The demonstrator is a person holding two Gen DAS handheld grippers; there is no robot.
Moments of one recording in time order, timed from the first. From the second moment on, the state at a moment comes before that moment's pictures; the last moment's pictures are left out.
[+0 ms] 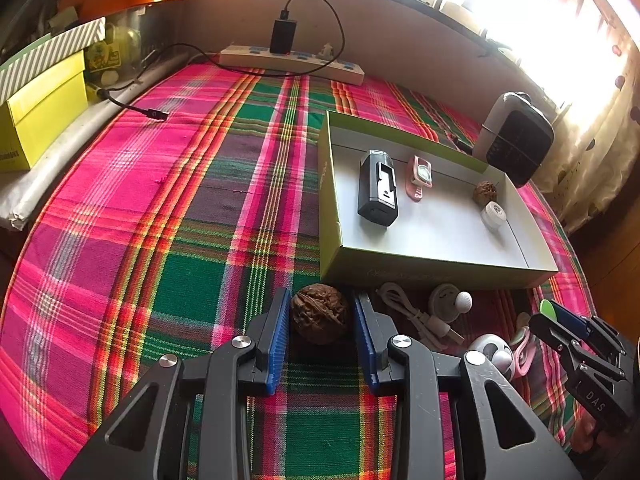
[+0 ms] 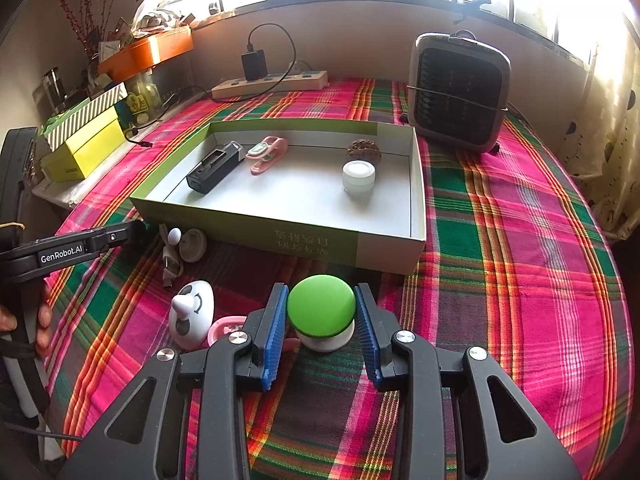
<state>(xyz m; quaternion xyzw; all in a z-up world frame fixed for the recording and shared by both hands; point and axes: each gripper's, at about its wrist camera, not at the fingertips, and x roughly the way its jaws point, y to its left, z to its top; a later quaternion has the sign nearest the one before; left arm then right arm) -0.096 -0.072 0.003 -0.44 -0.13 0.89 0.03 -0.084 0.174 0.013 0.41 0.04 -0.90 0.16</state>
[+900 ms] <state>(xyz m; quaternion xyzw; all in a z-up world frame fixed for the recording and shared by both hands) -0.091 -0.076 0.031 -0.42 -0.12 0.90 0.04 -0.084 0.184 0.034 0.38 0.03 -0.91 0.16</state>
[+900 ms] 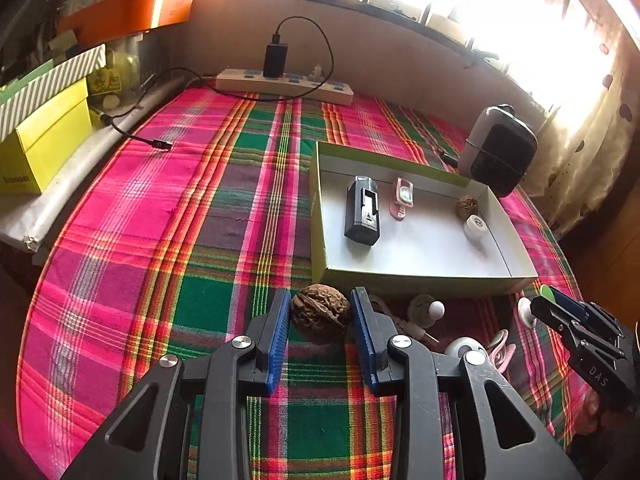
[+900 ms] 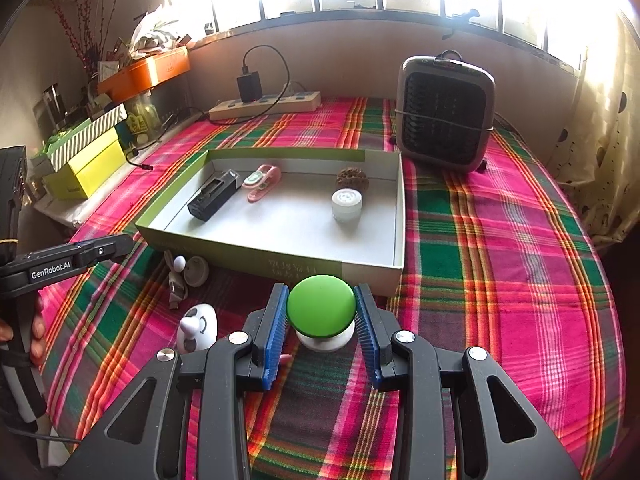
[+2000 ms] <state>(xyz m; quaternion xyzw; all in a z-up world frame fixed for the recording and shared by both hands) -0.153 -0.042 0.028 -0.43 -0.07 0.90 0.06 -0.158 0.182 0.043 0.37 0.01 -0.91 0.17</state>
